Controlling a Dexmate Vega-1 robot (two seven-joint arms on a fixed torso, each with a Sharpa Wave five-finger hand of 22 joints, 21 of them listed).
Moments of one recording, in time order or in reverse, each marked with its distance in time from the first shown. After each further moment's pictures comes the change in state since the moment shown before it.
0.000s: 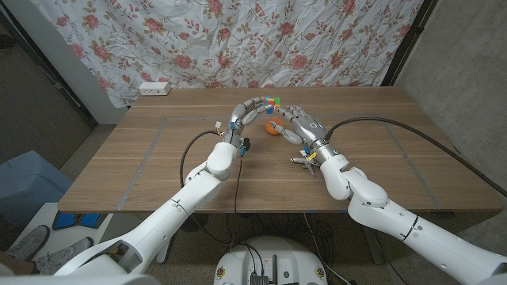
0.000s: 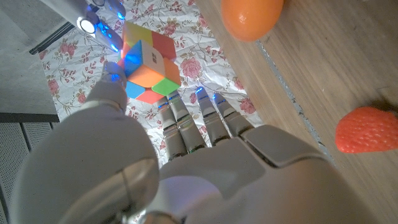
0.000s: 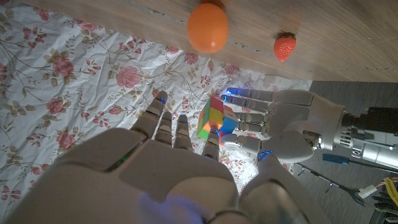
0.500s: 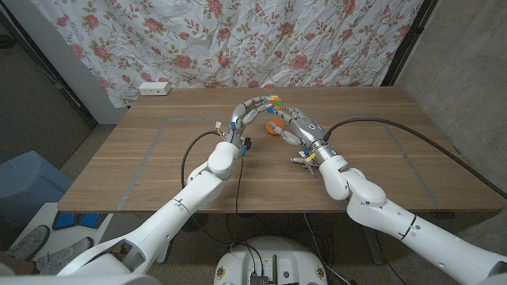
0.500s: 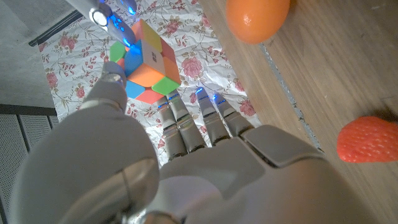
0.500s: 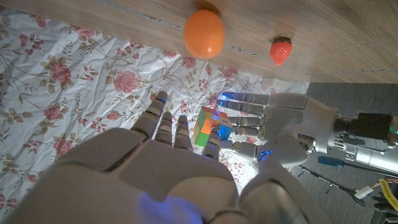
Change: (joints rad) left arm -0.007 -0.016 0.000 0.018 -0.026 -0.014 -0.006; left_hand 0.004 -0.004 0.000 0.000 0.002 0.005 0.002 0.002 0.000 0.010 0.000 0.000 0.000 0.000 0.000 0.000 0.000 0.000 0.000 0.000 0.000; right arm 0.008 0.007 -0.006 0.018 0.013 0.010 0.005; right_hand 0.000 0.000 0.000 0.000 0.000 0.000 0.000 -0.004 0.002 -0.005 -0.005 0.000 0.000 -0.004 -0.004 0.000 0.000 0.000 0.000 0.000 0.000
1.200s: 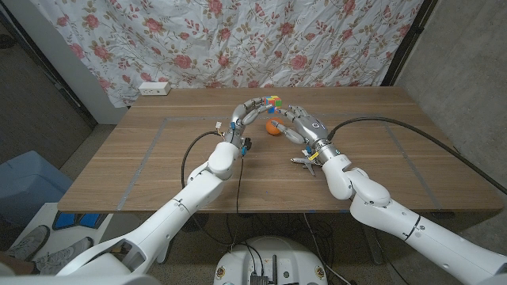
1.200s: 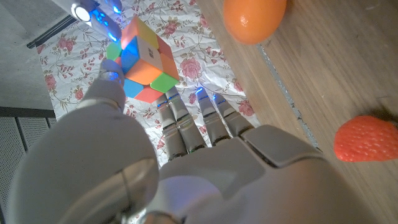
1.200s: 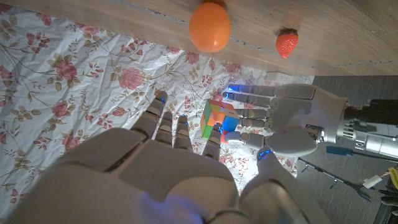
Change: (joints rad) left arm -0.001 0.007 0.004 -0.004 0.008 0.011 0.005; left_hand 0.006 -0.011 -0.001 -0.001 0.000 0.029 0.000 -0.005 0.001 0.000 0.000 0.000 0.000 0.000 0.000 0.000 0.000 -0.005 -0.005 0.000 0.000; right arm -0.020 -0.018 0.031 -0.023 0.029 0.009 -0.027; right_hand 0.000 0.000 0.010 -0.001 0.000 0.009 -0.002 -0.007 0.000 0.000 0.000 0.004 0.000 0.004 -0.004 0.005 0.000 0.000 0.000 0.000 0.000
